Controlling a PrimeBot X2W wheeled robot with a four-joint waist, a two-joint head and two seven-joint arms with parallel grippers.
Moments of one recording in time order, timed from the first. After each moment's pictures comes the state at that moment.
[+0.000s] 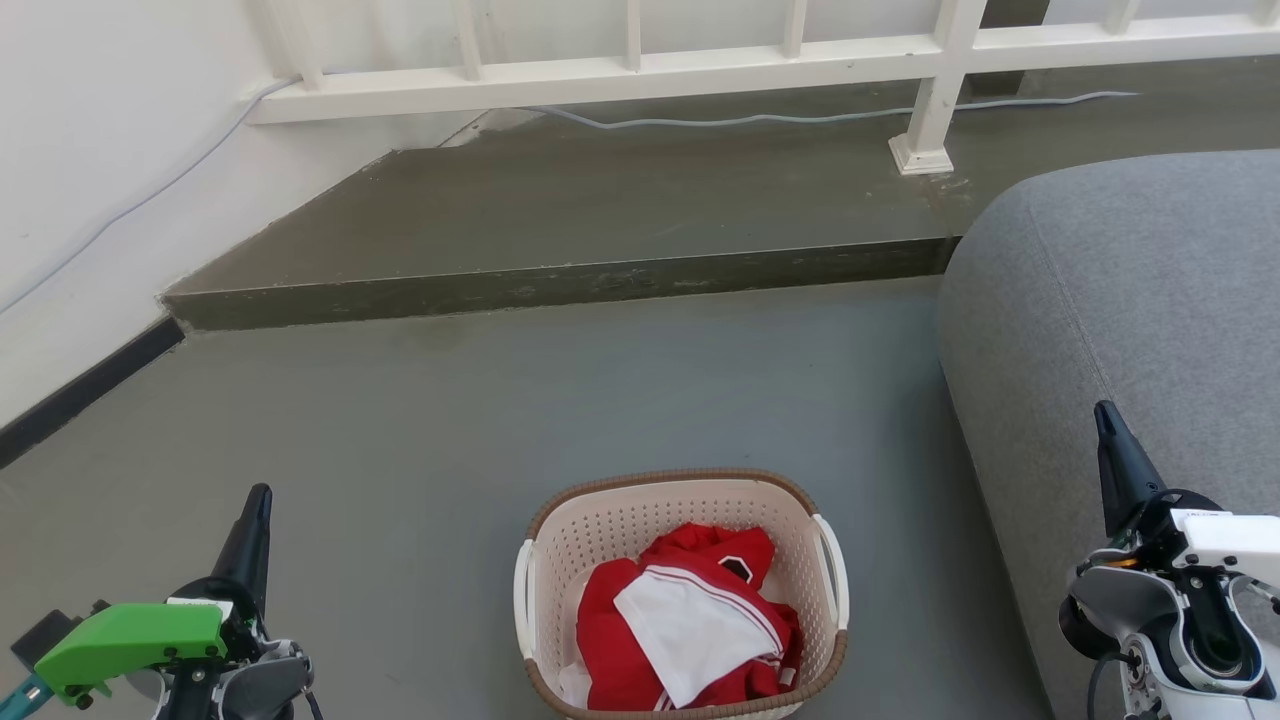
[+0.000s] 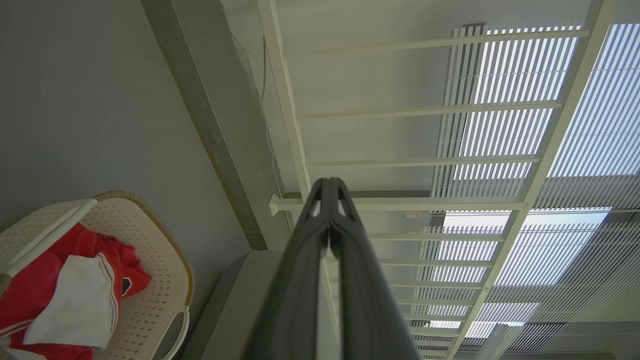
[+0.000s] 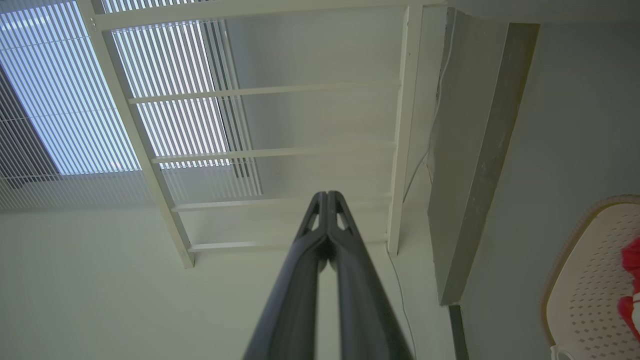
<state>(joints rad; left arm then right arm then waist) -0.06 0.04 0.07 0.27 -1.62 -0.12 0.11 -0.06 -0.04 -0.12 0.28 1.63 0.12 0.10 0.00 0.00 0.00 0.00</state>
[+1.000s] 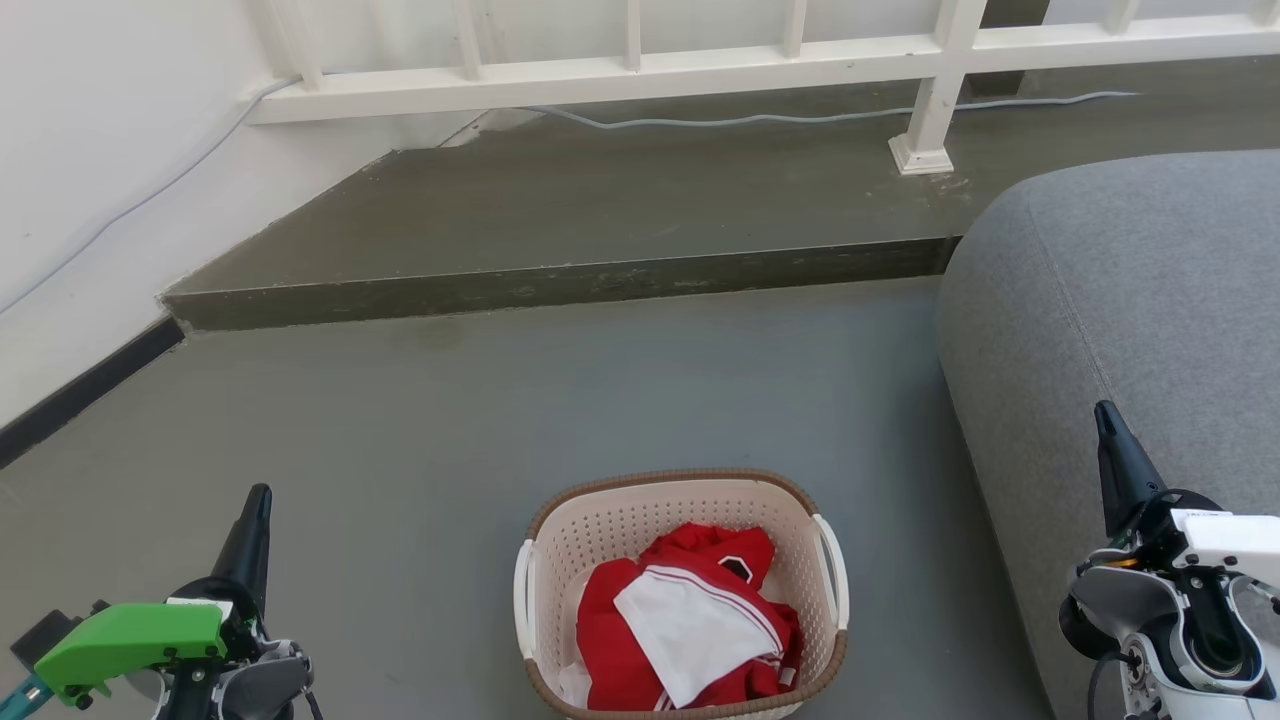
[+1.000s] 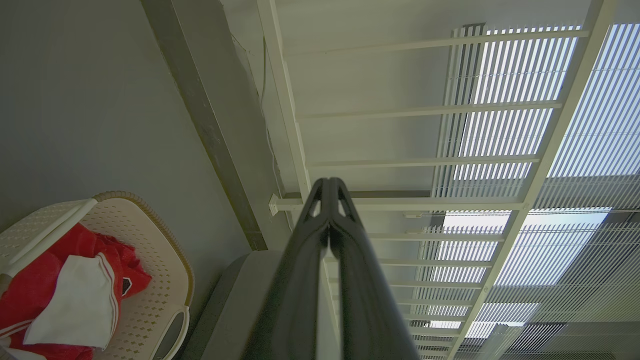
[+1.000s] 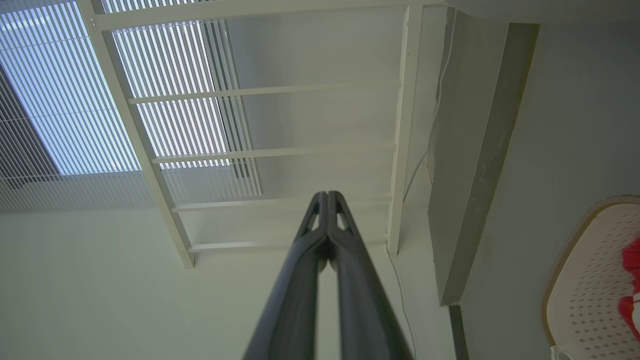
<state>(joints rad) -0.06 0.04 0.07 0.27 -1.62 -0.12 0.11 -0.06 -0.04 -0.12 0.28 1.63 0.12 0.10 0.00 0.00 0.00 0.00</state>
